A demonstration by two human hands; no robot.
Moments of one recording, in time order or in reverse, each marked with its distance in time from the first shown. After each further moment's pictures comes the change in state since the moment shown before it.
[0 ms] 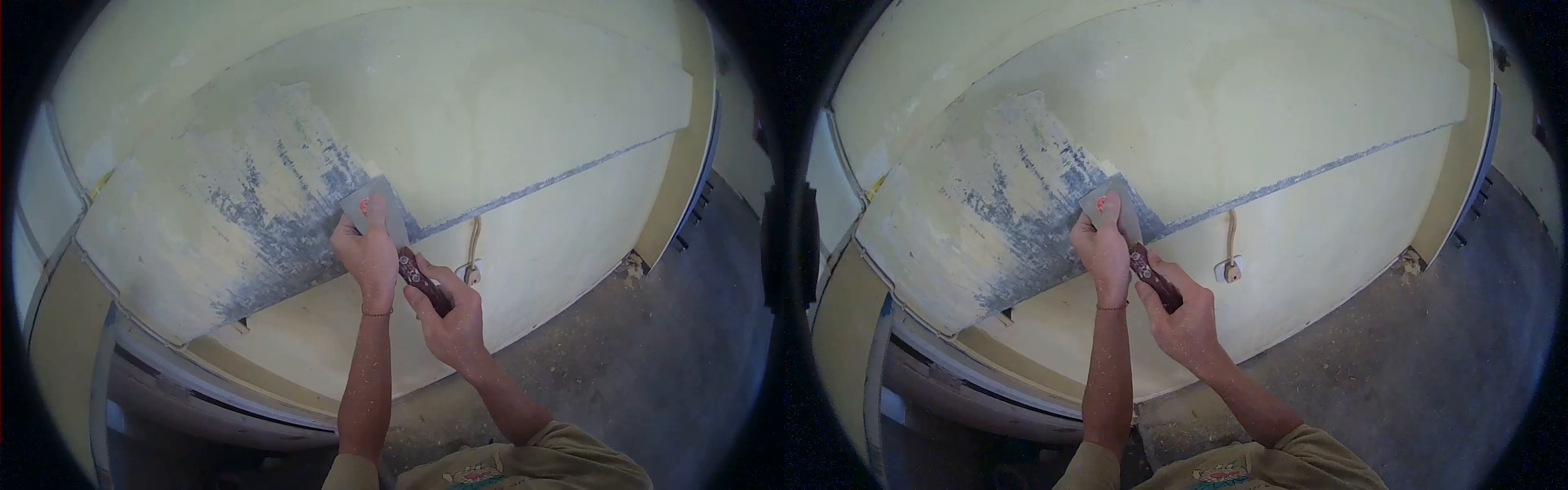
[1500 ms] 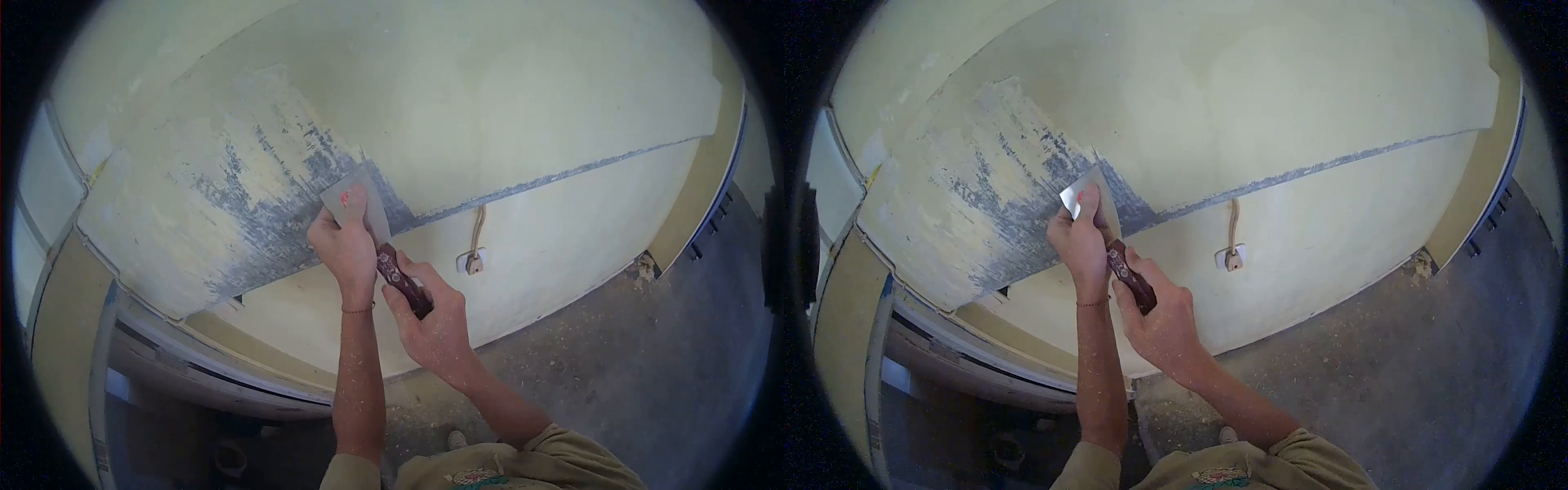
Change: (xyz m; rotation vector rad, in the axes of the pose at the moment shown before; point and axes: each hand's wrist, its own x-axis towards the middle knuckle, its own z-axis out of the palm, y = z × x) left_hand 0.000 0.013 0.003 0.187 0.135 0.032; right_hand 0.007 -0.001 -0.005 -0.032 -0.063 -0.049
